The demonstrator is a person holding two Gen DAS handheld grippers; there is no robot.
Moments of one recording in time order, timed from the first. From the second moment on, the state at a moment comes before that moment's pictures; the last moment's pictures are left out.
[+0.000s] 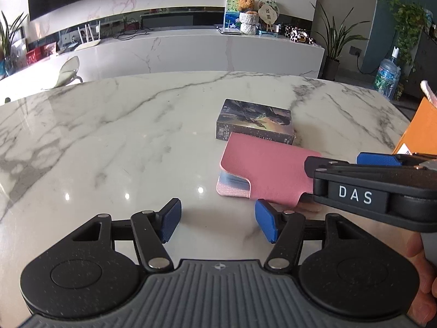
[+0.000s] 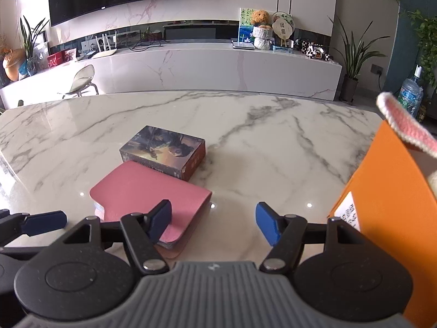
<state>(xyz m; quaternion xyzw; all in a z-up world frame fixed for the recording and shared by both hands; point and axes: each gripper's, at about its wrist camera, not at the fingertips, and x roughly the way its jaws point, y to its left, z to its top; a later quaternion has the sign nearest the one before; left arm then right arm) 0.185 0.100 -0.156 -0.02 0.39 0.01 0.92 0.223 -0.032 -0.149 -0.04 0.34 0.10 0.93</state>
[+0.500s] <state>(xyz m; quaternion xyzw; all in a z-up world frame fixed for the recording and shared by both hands) 0.184 0.107 -0.156 -0.01 0.38 0.04 0.92 0.215 -0.018 -0.145 -0.05 0.33 0.15 0.93</state>
